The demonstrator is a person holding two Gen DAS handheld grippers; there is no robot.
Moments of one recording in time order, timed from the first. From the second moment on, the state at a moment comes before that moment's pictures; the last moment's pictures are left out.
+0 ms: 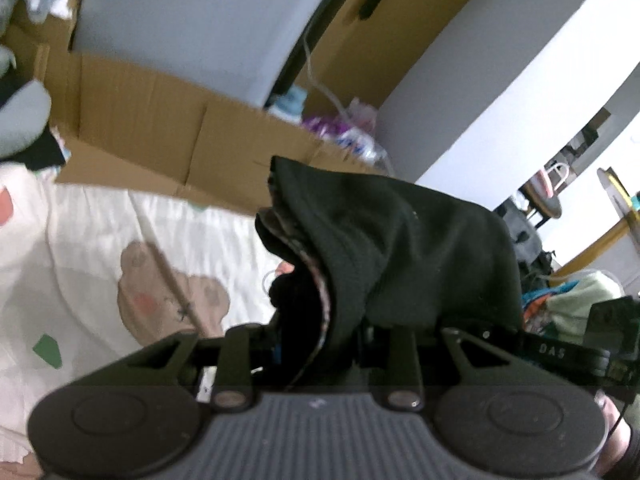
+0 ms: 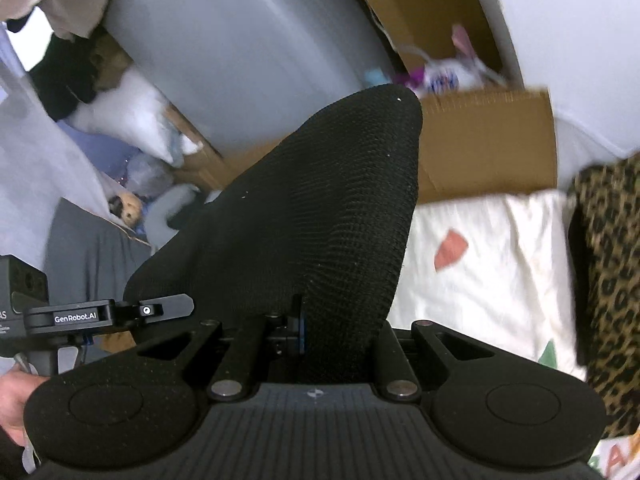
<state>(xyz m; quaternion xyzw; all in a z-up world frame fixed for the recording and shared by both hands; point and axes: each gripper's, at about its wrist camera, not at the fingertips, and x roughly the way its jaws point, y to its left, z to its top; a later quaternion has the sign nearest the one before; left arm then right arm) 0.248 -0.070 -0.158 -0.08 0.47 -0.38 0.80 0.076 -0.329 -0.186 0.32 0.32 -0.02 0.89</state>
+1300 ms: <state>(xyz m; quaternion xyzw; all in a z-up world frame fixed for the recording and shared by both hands) 0.117 -0.136 0.034 -0.11 0.37 -0.45 0.80 -0.057 -0.372 0.064 0.21 0.23 -0.06 0.95</state>
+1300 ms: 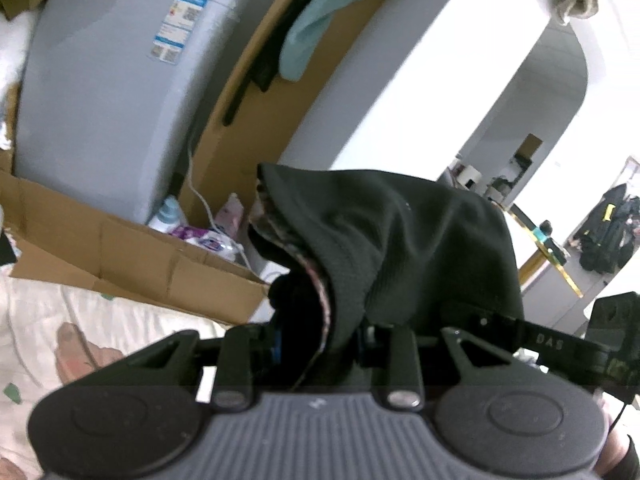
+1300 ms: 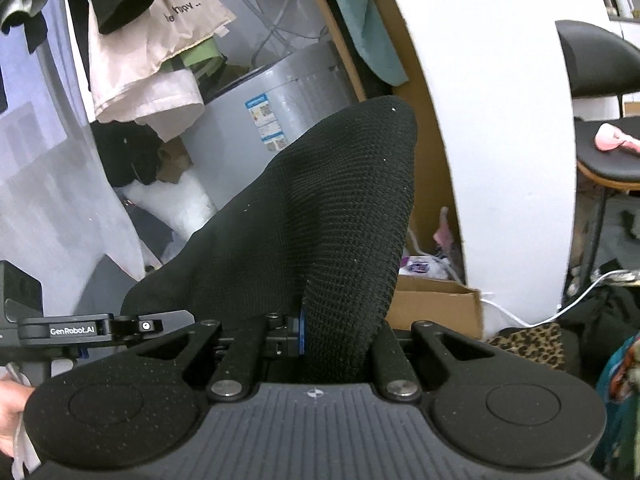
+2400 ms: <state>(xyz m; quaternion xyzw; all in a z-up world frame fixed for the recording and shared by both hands) 0.109 -0.300 -0.163 -0.11 0.39 -0.57 0.71 -0.120 -0.504 -0.101 0.20 0.26 -0.22 0.92</state>
